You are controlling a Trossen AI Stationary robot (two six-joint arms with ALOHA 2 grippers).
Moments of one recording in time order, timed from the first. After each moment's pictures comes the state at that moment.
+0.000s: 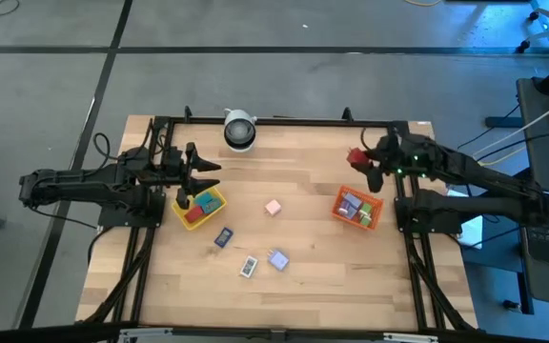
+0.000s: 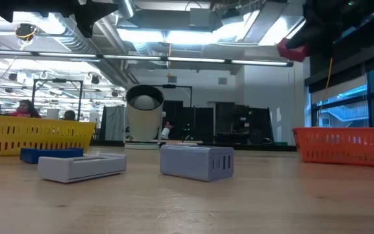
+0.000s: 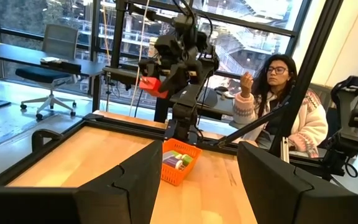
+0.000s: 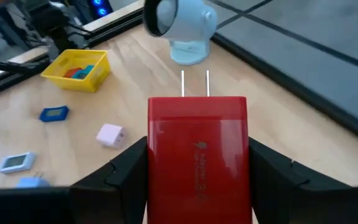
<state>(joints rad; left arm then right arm) 0.14 0.52 0.43 0.16 0.07 -0.21 -0.29 0.65 0.73 -0.59 0.07 0.28</state>
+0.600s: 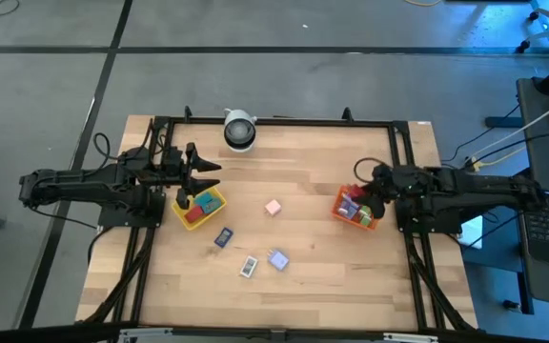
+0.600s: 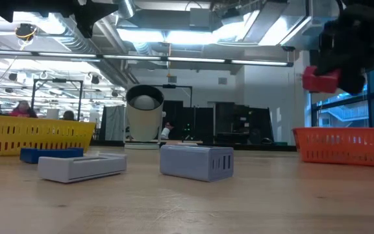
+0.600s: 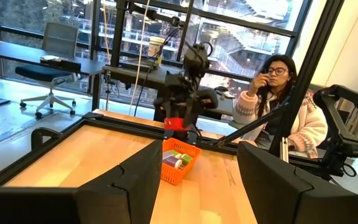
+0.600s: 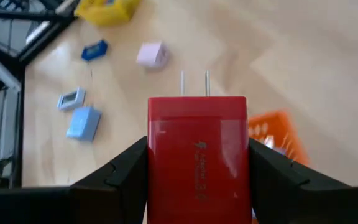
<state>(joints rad) 0.14 0.52 0.43 0.16 0.07 -0.22 -0.03 0.48 0.44 -0.59 0.04 0.63</state>
